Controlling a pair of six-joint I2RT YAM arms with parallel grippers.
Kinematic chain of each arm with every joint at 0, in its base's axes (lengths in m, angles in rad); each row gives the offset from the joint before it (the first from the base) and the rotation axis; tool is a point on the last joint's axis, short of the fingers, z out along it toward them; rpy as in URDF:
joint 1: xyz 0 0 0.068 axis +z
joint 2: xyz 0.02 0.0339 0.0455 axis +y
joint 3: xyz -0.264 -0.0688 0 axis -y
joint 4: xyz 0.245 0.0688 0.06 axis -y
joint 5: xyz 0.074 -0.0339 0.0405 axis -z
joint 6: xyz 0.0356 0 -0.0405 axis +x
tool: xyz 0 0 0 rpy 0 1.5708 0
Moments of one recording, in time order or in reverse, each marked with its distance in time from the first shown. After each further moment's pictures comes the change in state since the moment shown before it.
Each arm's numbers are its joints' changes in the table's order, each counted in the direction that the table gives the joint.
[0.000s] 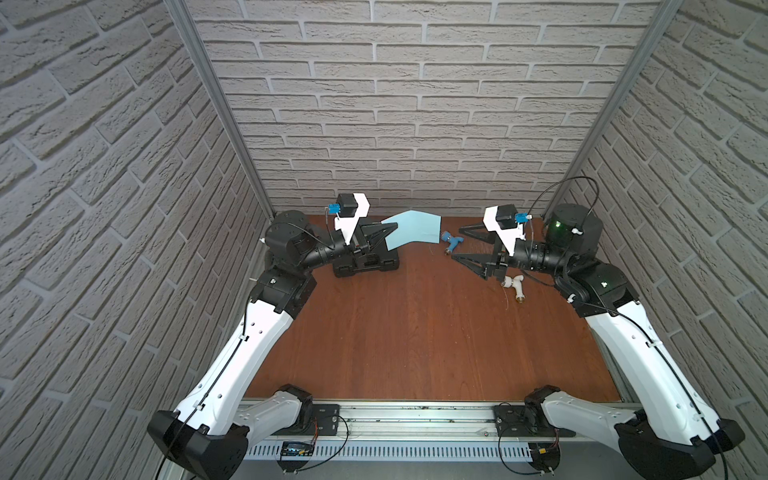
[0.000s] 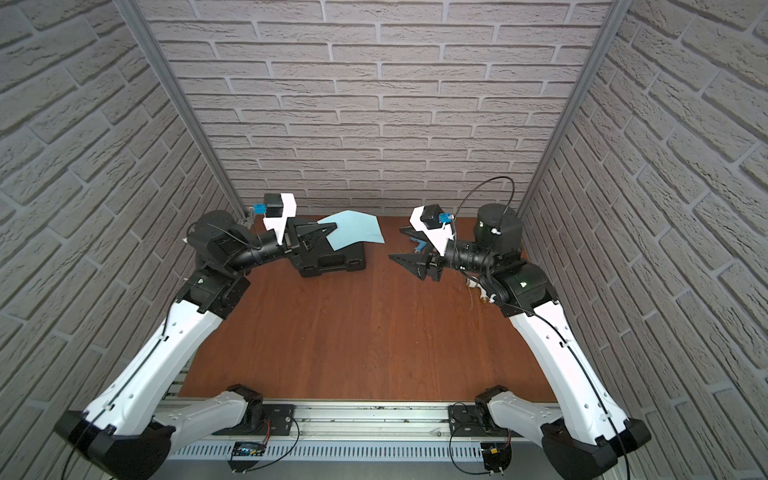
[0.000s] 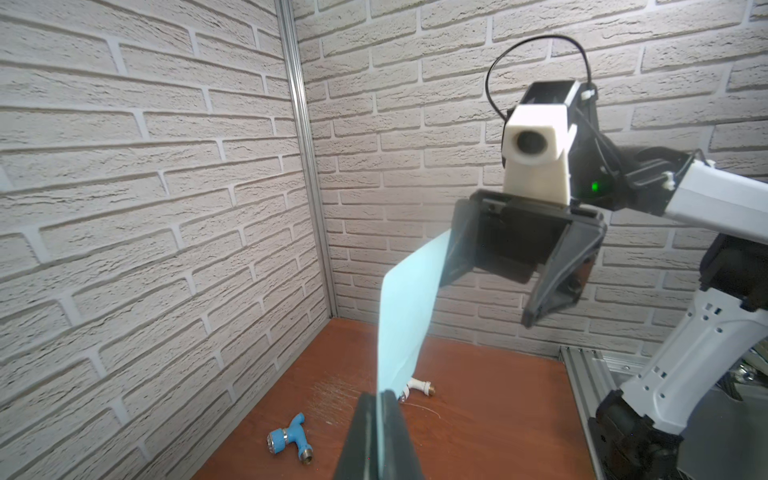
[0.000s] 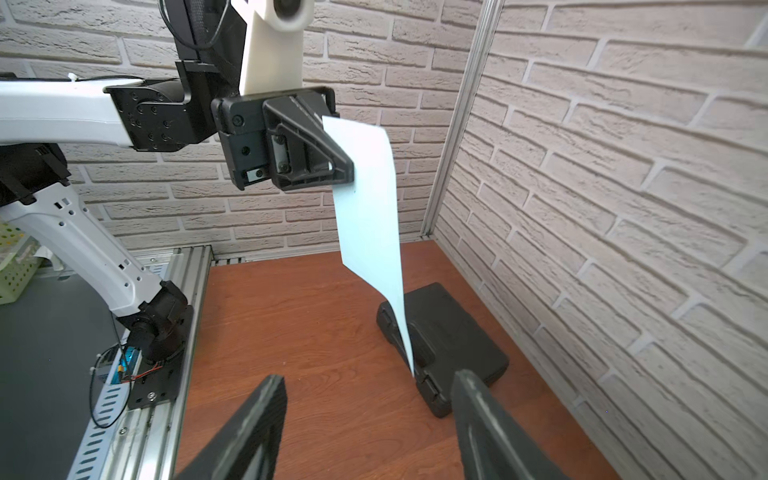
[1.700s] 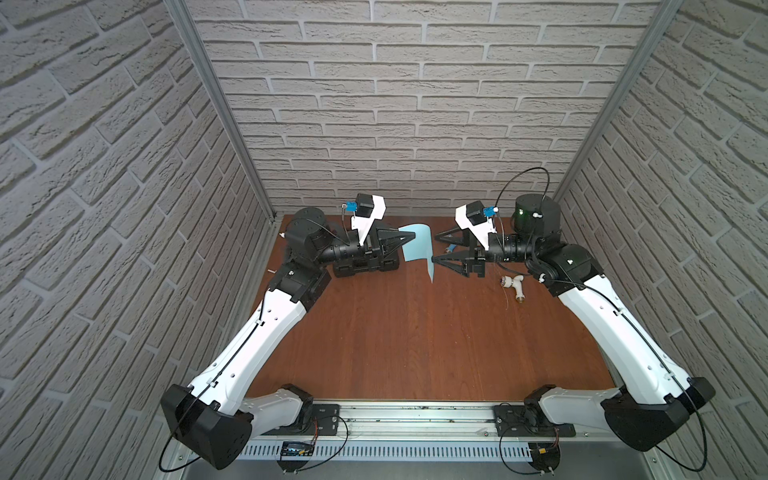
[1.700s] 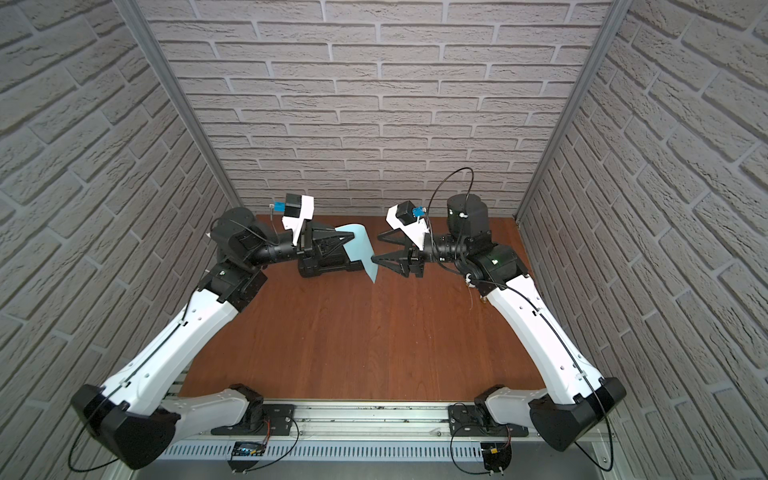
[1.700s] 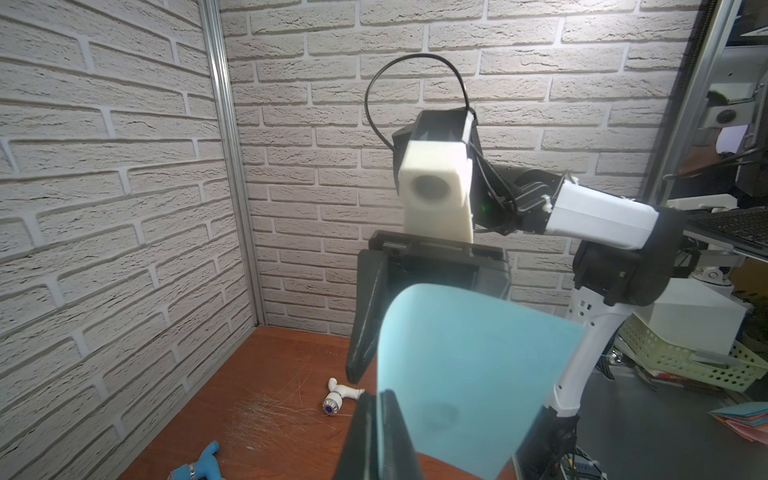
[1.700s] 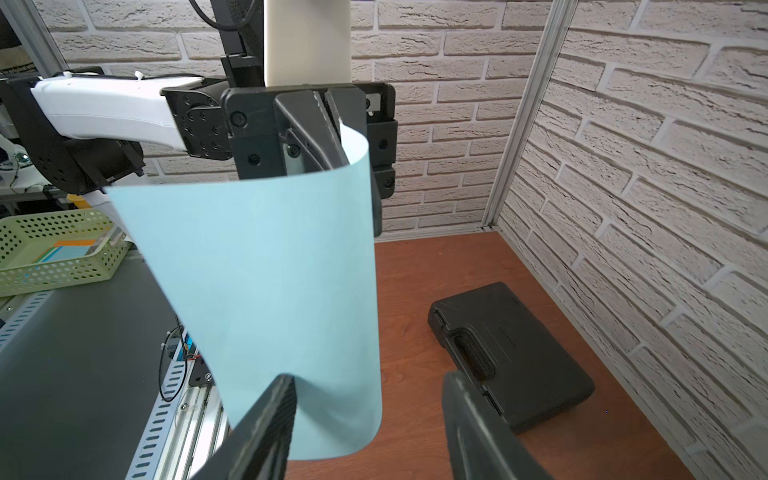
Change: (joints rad) left arm -0.080 0.088 -0.007 0.124 0.102 -0.133; right arm 0.088 0.168 0.054 -0.034 -0.092 -0.004
